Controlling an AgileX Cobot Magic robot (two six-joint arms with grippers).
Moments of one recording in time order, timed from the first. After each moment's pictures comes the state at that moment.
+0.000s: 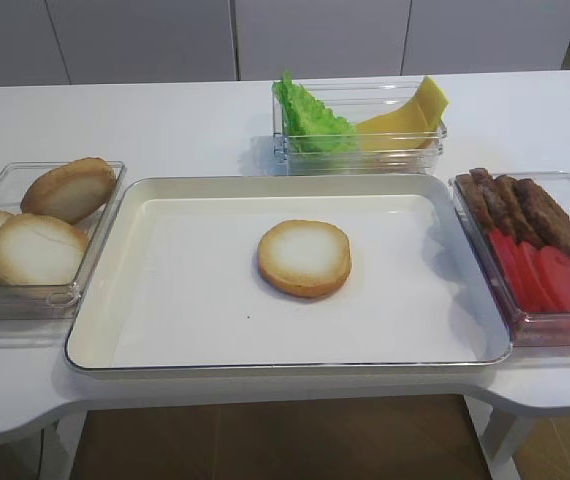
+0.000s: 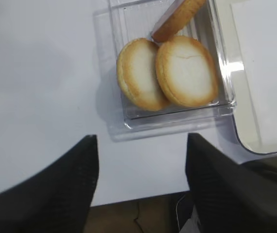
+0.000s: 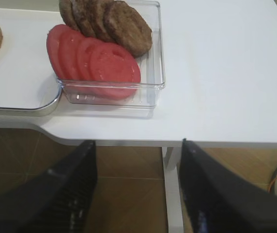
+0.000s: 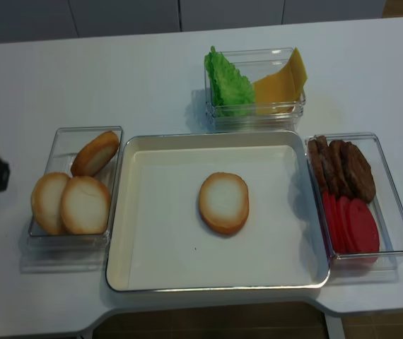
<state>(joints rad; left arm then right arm) -0.08 1.00 -1.14 0.10 1.25 -0.02 -0.02 -0.02 -0.47 0.09 1.14 -0.11</state>
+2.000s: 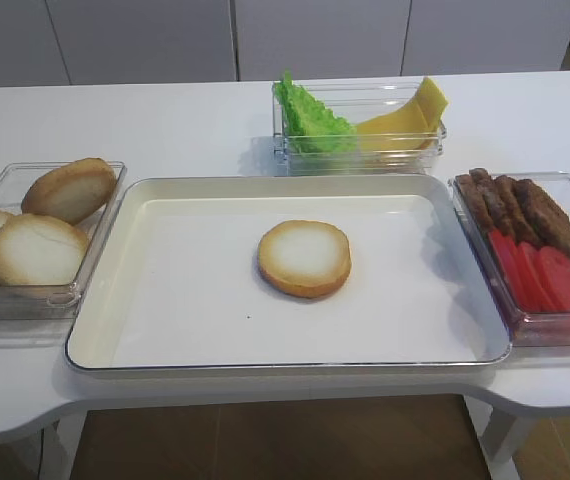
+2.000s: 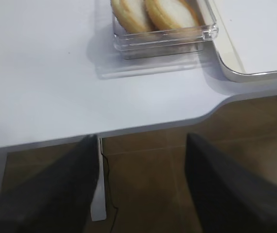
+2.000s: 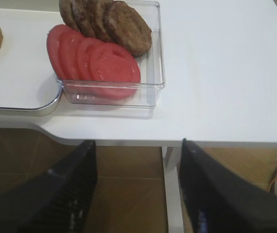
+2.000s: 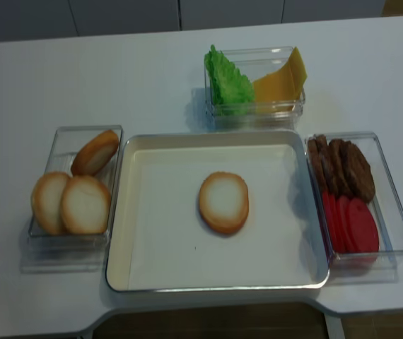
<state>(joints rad) -0.08 -0.02 -0.54 0.07 1.28 -0.06 -0.02 -0.02 -0.47 0.09 1.14 -0.11</state>
